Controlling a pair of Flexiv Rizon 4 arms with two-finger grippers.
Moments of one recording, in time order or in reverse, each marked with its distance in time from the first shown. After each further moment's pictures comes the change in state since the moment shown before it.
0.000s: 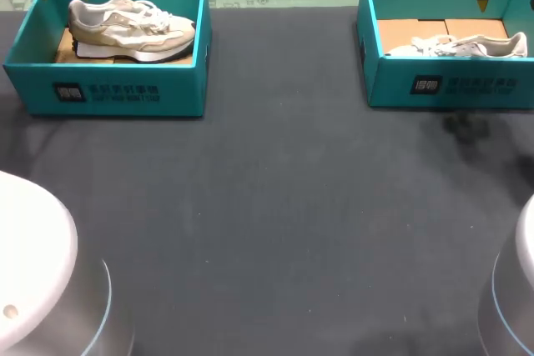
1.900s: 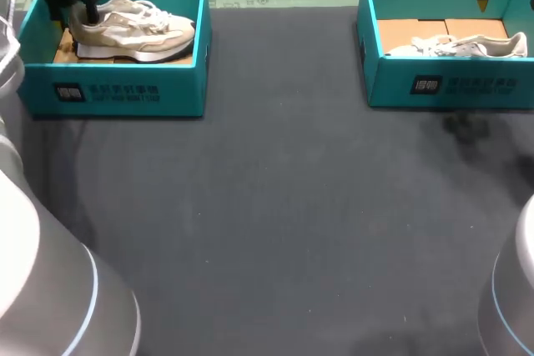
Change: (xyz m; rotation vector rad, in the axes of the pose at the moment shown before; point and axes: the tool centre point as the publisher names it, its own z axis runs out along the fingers) left arm 0.014 0.002 0.102 0.178 0.144 -0.057; right arm 0.000 0.000 0.000 0.000 0.000 0.000
